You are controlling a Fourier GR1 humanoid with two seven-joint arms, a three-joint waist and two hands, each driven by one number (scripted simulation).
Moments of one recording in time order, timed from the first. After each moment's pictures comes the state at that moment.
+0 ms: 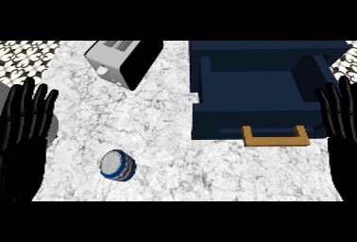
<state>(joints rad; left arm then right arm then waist) 0.02 0.07 0.00 -2.10 0.01 0.00 0.01 0.02 -0.09 -0.01 -2.10 0.00 0.01 0.02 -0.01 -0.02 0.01</state>
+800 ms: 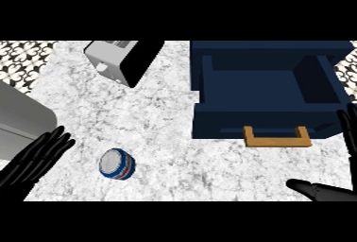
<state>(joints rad) 0.24 0.37 0.04 -2.17 0.43 -0.45 0.17 0.14 -0.09 -0.13 -2.12 -0.05 -0.03 0.19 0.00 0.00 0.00</state>
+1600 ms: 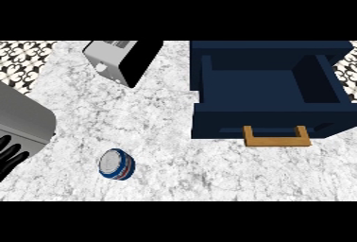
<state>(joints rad) 0.33 0.46 0.31 -2.18 0.80 -0.57 0.34 0.32 -0.13 -0.32 -2.14 -0.24 0.15 0.10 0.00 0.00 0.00</state>
